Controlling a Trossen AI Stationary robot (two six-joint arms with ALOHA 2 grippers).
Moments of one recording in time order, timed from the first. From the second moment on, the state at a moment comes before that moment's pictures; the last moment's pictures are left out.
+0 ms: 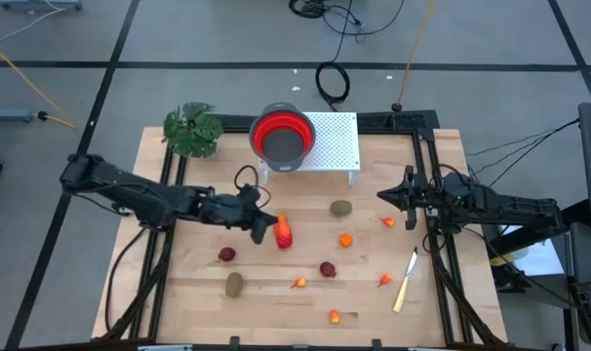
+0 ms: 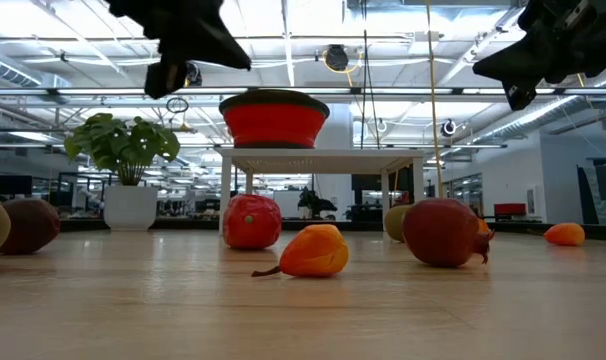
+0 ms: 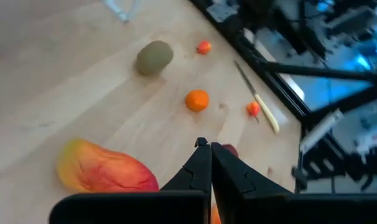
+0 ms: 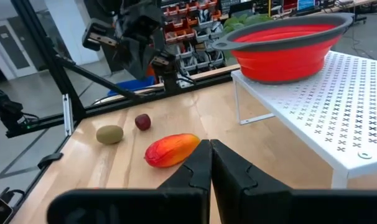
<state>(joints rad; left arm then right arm) -0.21 1.27 0.85 -0.12 -0.23 -0.92 -0.10 0.22 0.29 -0.17 0.00 0.22</state>
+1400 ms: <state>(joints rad) -0.19 1.84 1.47 -0.86 -0.32 -1.80 -0.10 0.22 0.29 -0.17 -0.06 0.08</state>
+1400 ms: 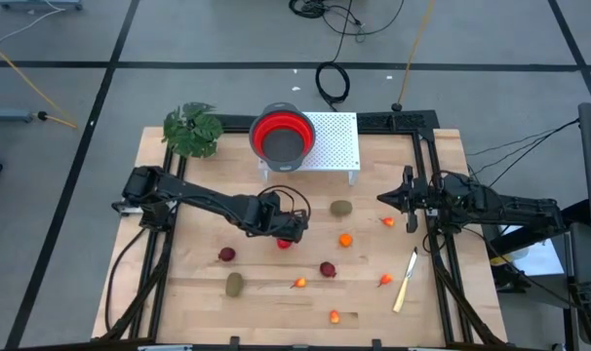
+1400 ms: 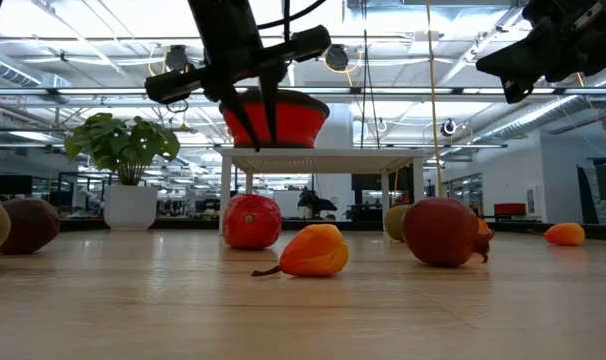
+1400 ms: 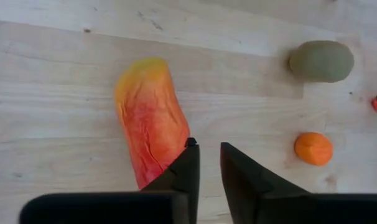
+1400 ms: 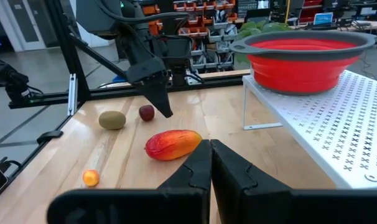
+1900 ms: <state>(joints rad) -0.19 1.84 1.41 -0.86 -0.39 -1.76 -0.10 0.22 0.29 -0.17 -0.06 0.06</state>
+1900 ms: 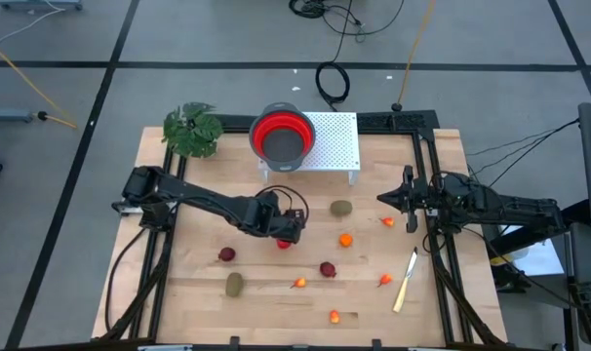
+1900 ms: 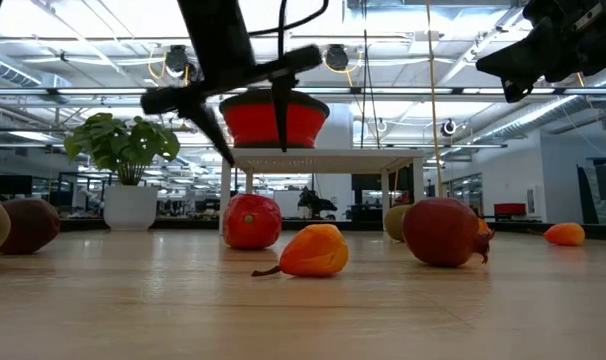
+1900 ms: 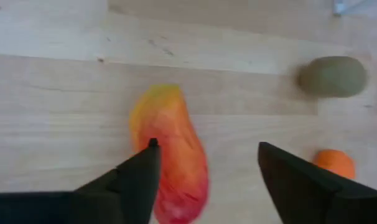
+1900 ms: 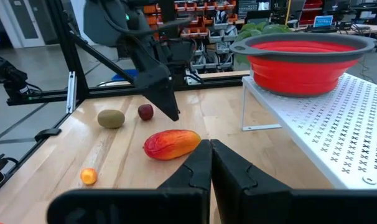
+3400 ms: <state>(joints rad) -0.14 1.84 1.32 -0.72 -0.23 -1.66 -0.10 0.22 0.29 -0.16 -0.05 0.06</state>
